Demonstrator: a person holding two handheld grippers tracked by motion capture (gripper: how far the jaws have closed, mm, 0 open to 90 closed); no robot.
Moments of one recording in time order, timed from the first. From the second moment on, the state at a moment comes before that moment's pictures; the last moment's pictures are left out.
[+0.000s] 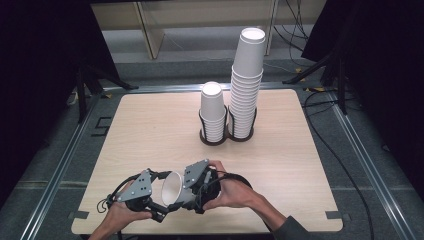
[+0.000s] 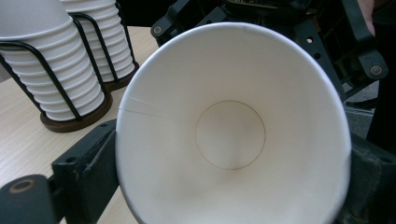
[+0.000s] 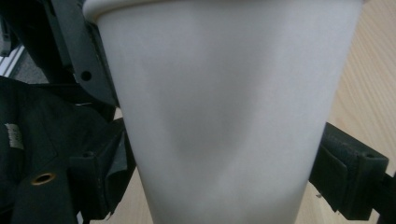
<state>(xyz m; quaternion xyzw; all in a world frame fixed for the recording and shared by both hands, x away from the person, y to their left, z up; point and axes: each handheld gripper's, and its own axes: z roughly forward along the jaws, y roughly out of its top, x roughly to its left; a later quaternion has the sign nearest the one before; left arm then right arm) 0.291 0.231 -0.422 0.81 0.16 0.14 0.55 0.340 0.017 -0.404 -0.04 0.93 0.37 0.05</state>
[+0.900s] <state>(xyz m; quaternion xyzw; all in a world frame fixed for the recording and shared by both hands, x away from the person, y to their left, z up) 0.295 0.256 -0.418 0.72 0.20 0.12 0.65 0.354 -0.009 -0.413 0.04 0.91 0.41 0.03</state>
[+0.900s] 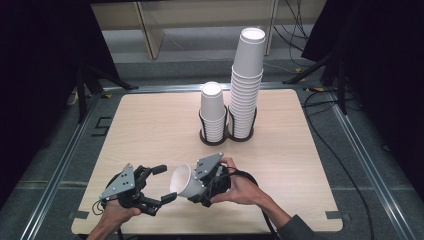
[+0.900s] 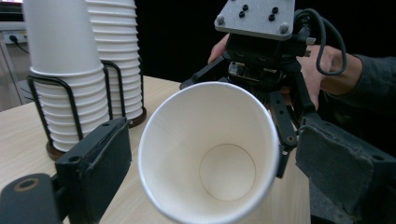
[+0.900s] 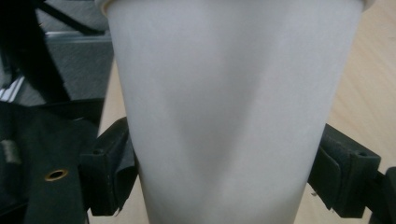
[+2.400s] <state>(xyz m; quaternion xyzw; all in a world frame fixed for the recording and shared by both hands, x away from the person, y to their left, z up) 0.306 0.269 -0.436 0.70 0.31 0.19 0.62 0.414 -0.190 -0.435 0.34 0.72 0.56 0.23</state>
